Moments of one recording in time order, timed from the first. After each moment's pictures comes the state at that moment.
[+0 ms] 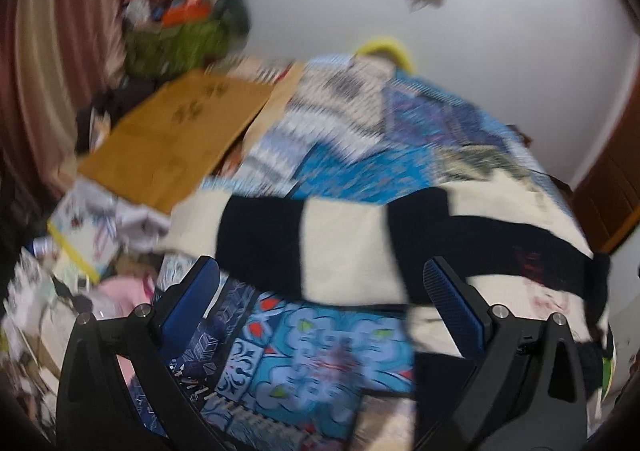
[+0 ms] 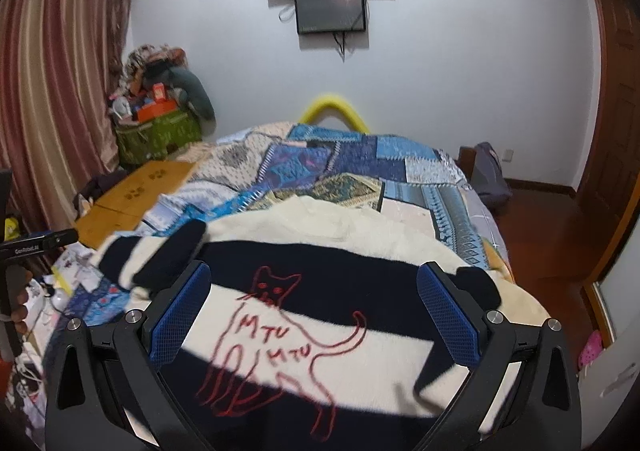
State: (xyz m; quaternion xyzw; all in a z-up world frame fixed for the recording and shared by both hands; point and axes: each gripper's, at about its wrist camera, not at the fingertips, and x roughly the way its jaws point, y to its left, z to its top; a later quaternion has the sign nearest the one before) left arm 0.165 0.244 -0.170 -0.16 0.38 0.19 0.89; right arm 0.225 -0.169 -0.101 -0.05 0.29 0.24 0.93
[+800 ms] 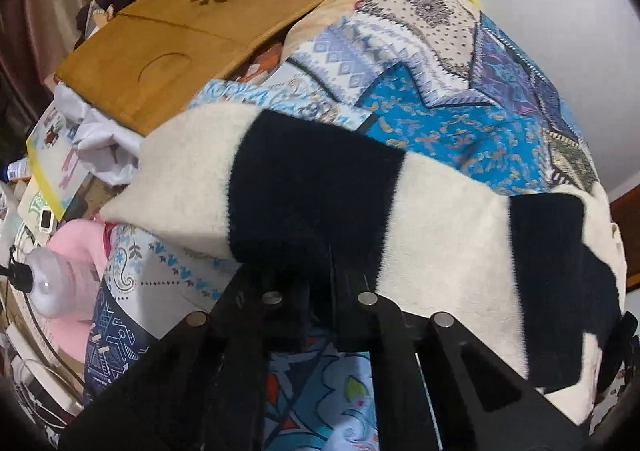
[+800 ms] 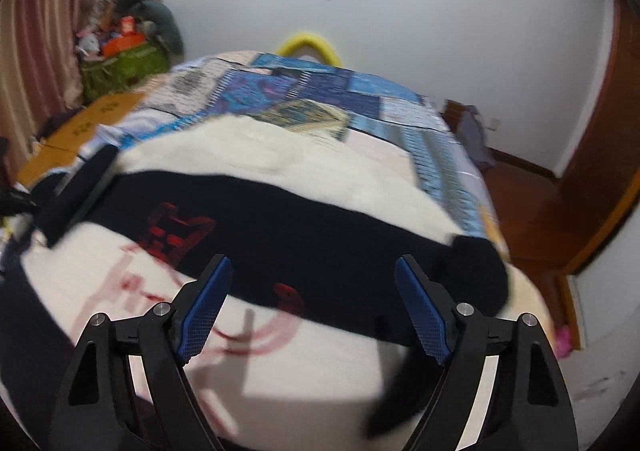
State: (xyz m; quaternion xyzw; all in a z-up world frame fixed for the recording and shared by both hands) left arm 0.226 0.308 -0.261 -0.25 0.48 0.22 0.81; right arm 0.280 -0.193 -0.159 -0.13 0.36 0.19 0.90
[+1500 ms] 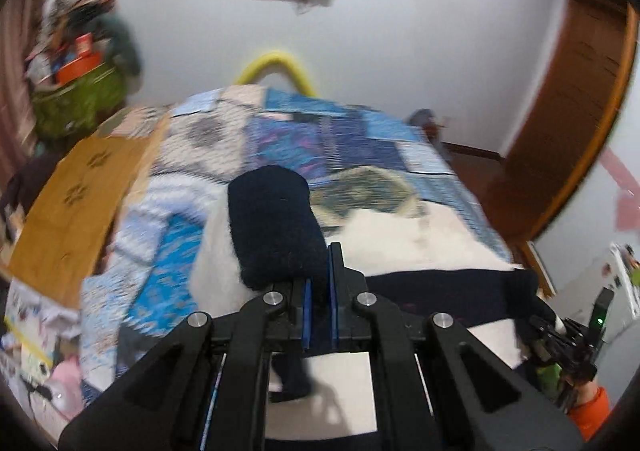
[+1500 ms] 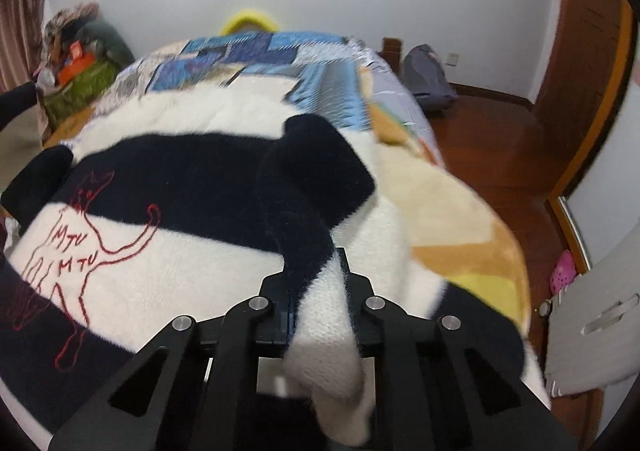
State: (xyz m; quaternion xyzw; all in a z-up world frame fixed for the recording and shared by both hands) left arm 0.281 0.100 -0.076 -0.10 0.36 0.01 0.93; right arm 0.278 -0.315 -0.180 -0.04 0.42 0.14 0.89
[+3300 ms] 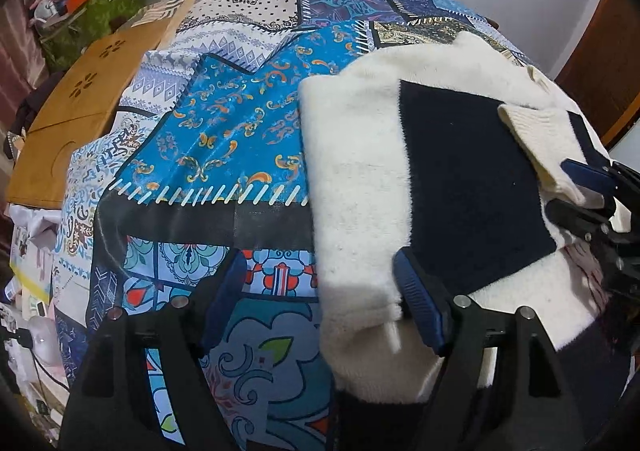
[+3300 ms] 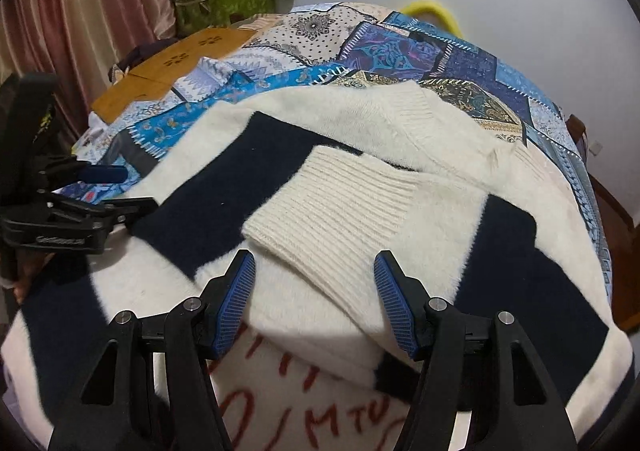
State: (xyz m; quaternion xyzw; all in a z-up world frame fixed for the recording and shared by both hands) left arm 0.248 0.157 -0.256 -0.09 0.51 0.07 0.85; right arm 0.281 -0.074 -0.198 -0.18 0.42 0.37 0.81
